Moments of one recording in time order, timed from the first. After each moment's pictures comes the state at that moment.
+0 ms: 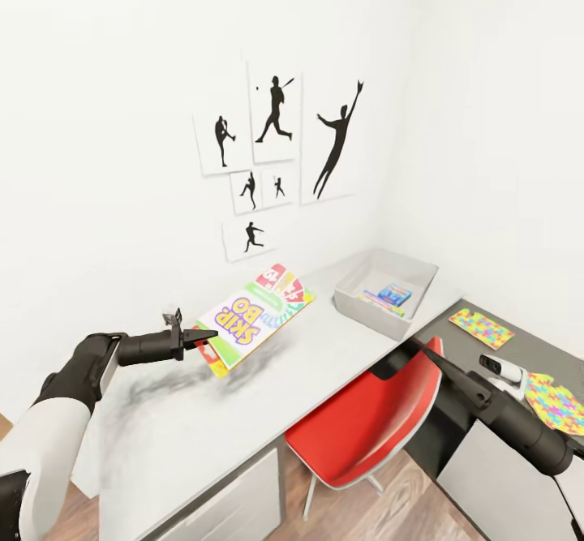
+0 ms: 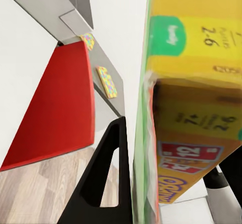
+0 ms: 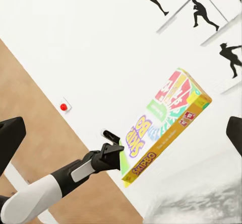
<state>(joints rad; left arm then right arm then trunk) -0.87 0.21 0.25 -0.64 -0.13 0.89 -1.56 -0.13 -0.25 -0.30 -1.58 -0.90 0.57 1.08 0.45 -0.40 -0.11</state>
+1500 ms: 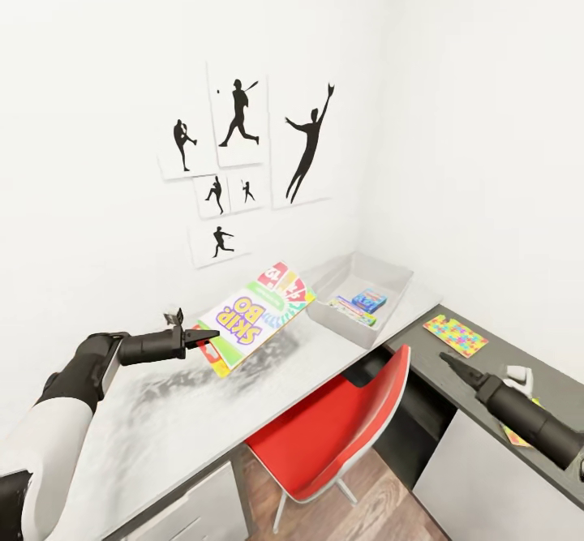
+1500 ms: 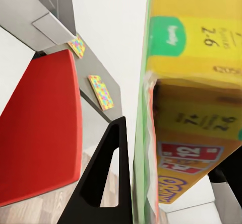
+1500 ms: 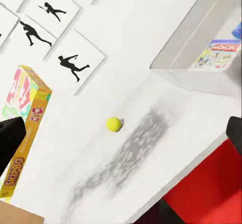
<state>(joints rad) -0.87 0.21 0.25 -0.65 -0.13 0.86 -1.56 -0.13 -0.26 -0.42 -1.59 -0.87 0.75 0.57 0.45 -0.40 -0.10</state>
